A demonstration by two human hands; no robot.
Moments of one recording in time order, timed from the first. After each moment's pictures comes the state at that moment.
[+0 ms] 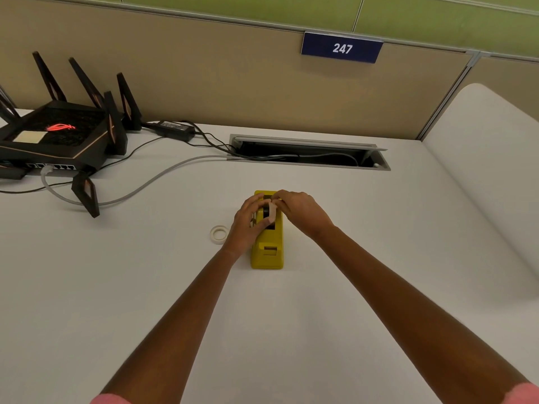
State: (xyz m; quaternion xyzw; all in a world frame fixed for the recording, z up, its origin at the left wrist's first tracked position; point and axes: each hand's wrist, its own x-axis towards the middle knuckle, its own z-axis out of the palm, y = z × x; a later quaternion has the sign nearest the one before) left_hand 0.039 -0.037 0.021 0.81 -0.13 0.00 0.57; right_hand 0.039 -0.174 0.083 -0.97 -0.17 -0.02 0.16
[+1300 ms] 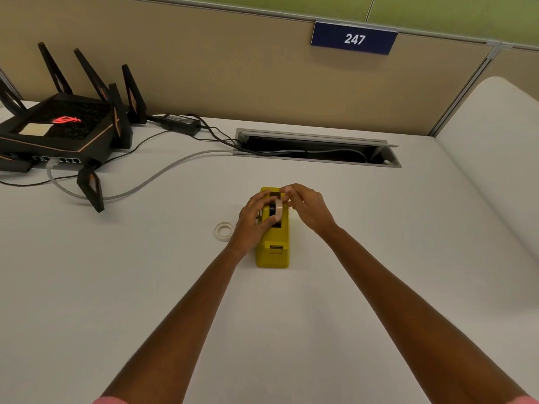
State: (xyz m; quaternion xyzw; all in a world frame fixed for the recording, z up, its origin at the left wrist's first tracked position) left_hand 0.034 -0.036 0.024 0.81 -0.11 -0.01 0.57; right_hand 0.045 -0.176 0.069 -0.90 -0.06 -0.02 0.43
